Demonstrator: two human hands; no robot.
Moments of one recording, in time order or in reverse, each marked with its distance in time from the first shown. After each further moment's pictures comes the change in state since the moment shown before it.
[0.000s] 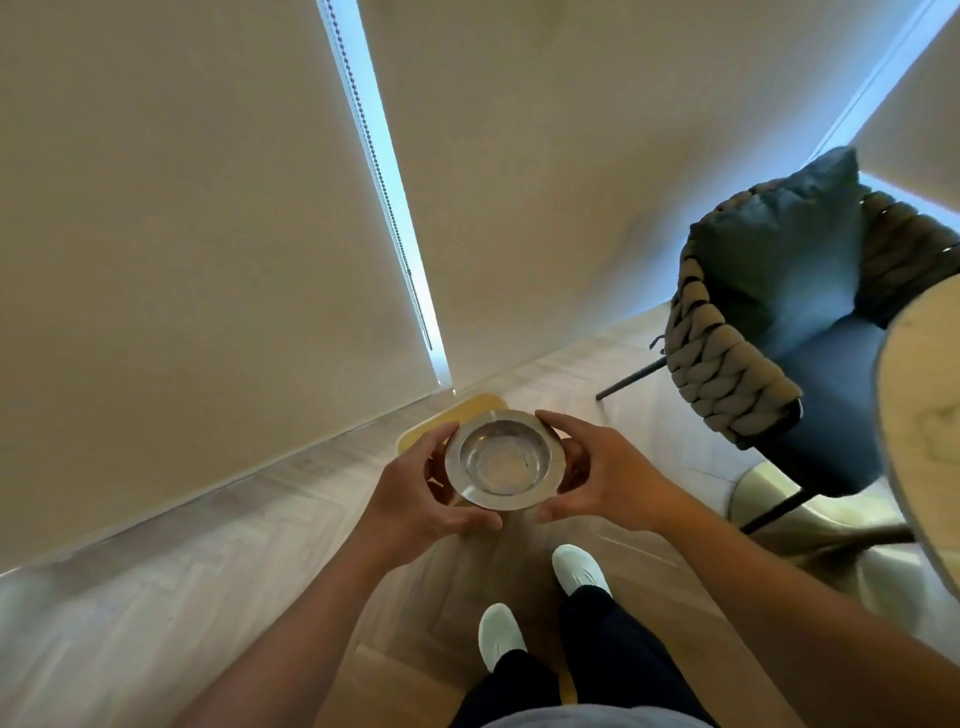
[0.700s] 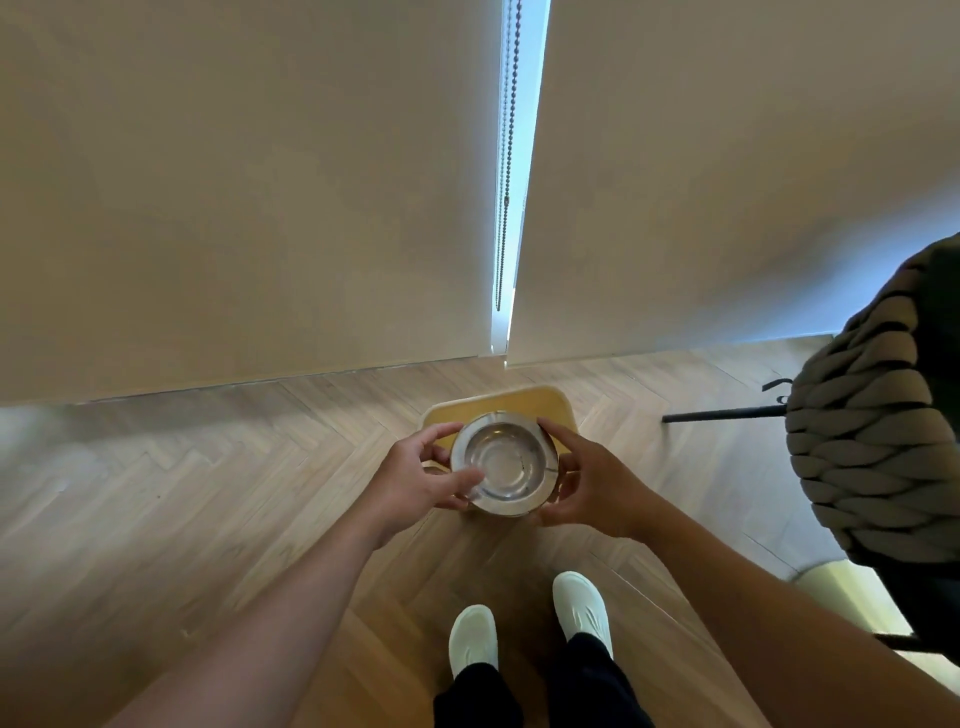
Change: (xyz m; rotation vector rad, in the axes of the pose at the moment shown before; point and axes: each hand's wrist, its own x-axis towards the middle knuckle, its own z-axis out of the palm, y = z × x) left_hand 0.088 -0.172 0.018 -0.464 0.146 -0.473; right_hand 0.155 0.144 0.063 -0.099 -0.369 0.075
